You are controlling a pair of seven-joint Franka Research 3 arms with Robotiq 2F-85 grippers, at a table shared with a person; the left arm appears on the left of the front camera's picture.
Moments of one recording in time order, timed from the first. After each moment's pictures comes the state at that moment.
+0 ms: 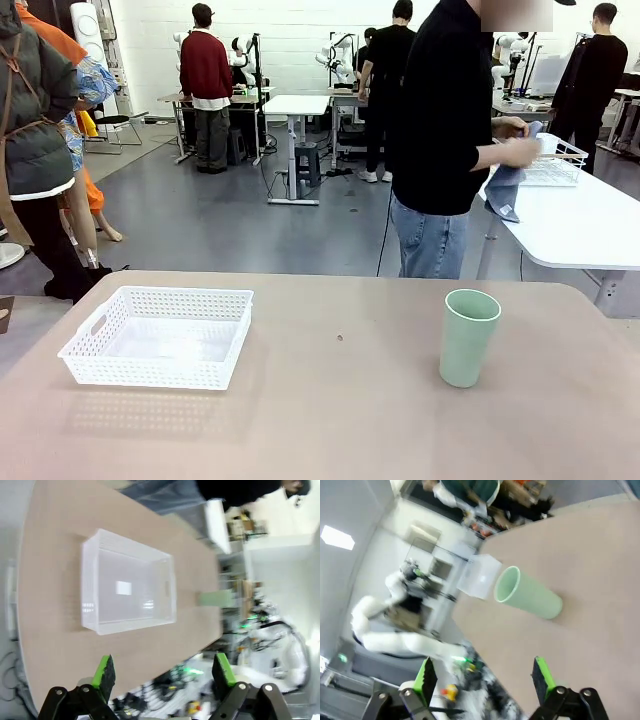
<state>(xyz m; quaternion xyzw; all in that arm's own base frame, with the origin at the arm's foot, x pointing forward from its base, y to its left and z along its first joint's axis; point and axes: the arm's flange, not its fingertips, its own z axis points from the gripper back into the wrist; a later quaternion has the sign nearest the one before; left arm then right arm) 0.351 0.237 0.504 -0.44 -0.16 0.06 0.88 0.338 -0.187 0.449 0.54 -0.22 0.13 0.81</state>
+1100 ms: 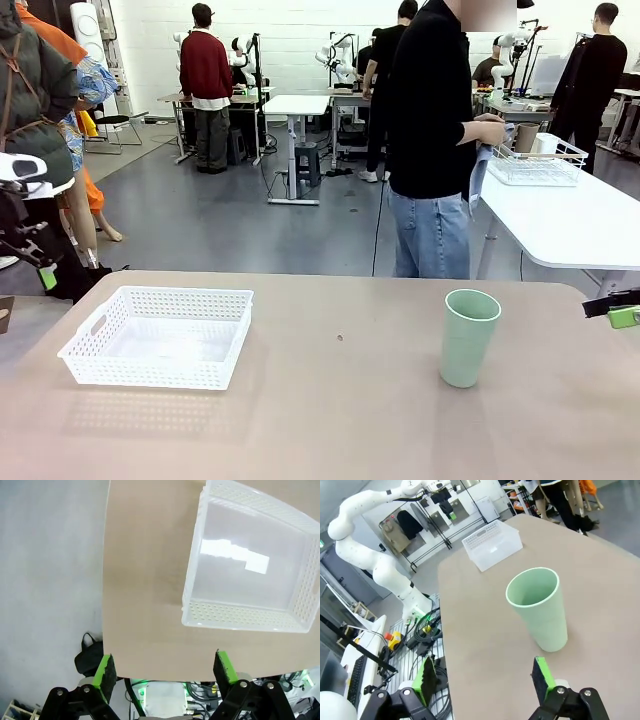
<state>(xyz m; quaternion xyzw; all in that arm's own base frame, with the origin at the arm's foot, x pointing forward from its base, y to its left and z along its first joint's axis) 0.428 0.084 0.481 -0.02 0.02 0.07 1.00 0.365 -0.102 0.405 0.48 -0.30 0.39 0.73</state>
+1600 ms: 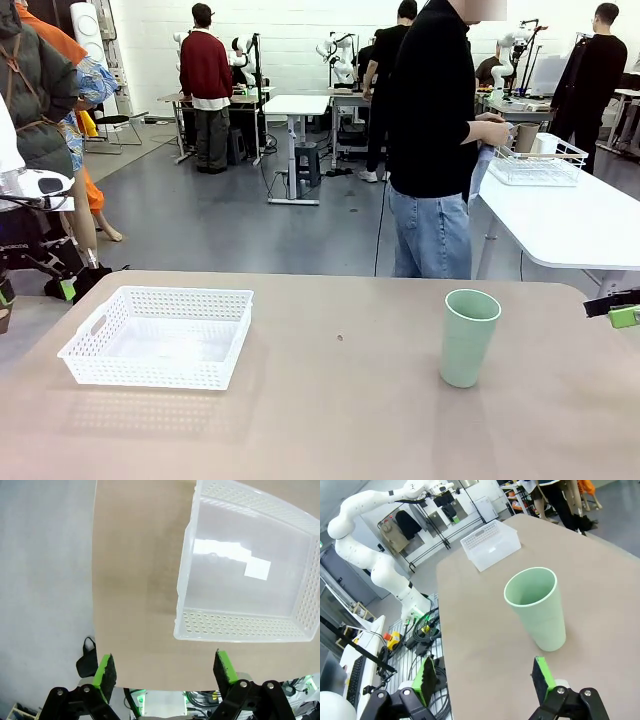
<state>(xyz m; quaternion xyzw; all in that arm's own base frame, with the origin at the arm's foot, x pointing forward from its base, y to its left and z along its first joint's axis) 0.434 0.069 0.461 -0.02 0.01 0.06 1.00 0.365 -0.103 0.406 0.48 -0.30 0.39 0.73</state>
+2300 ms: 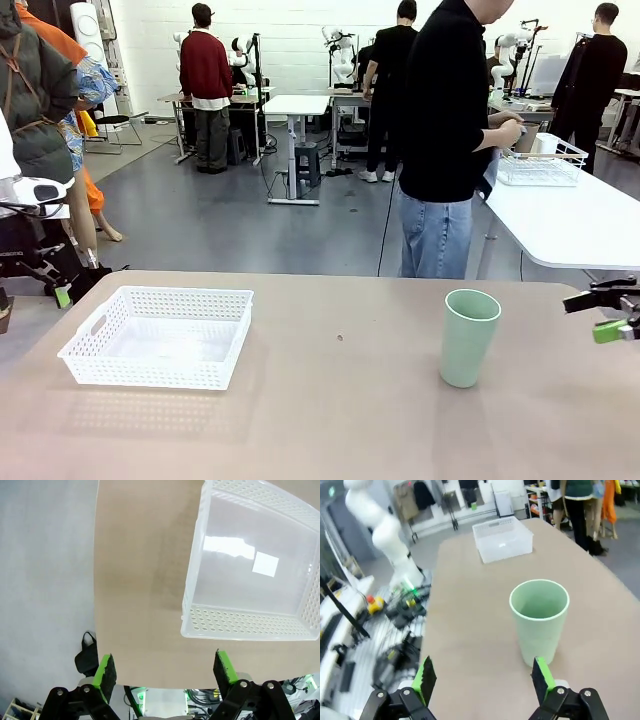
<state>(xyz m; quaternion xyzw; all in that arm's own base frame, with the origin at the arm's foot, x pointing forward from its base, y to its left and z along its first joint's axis) 0.429 0.078 0.450 -0.02 0.02 0.07 1.00 0.378 -0.079 0.393 0.42 -0.35 0.53 0.65</state>
